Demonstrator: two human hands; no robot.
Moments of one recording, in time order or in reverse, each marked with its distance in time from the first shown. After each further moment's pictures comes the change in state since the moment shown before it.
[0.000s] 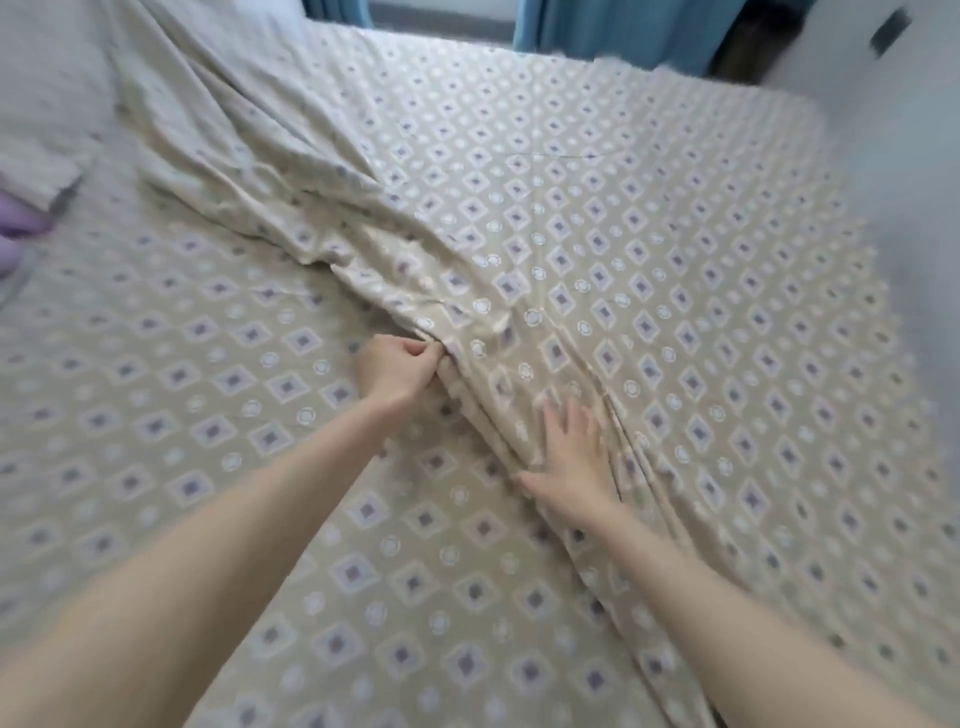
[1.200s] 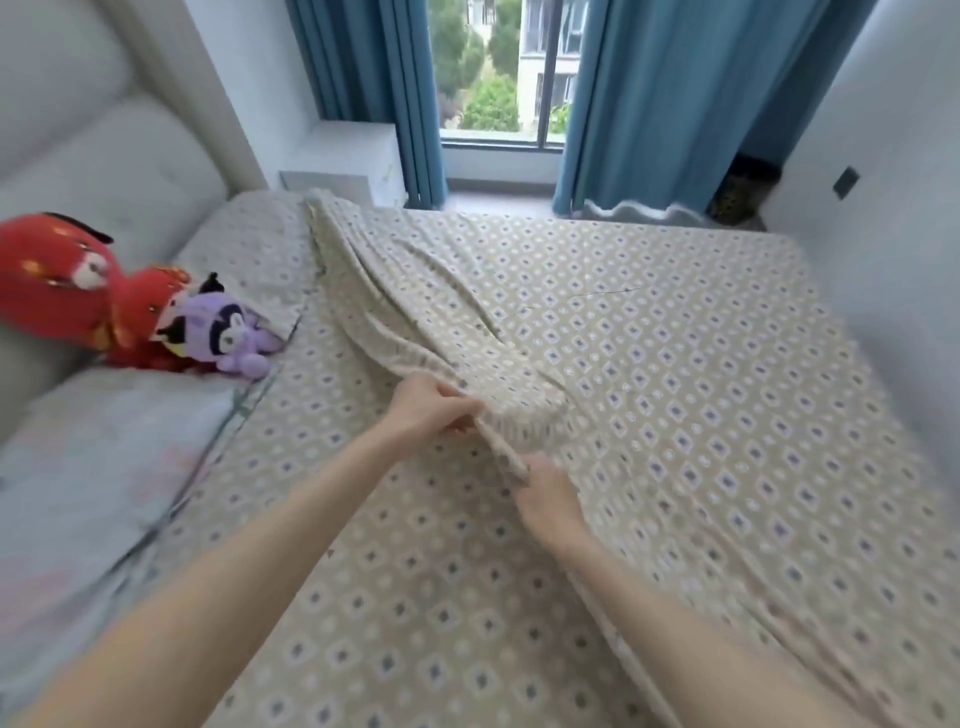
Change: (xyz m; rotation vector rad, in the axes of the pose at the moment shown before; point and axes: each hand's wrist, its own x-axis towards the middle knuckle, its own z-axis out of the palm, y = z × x) left_hand -0.125 0.060 -0.272 -0.061 -0.265 0.138; right_hand -0.165 -0.234 -0.074 0.380 0.124 -0.115
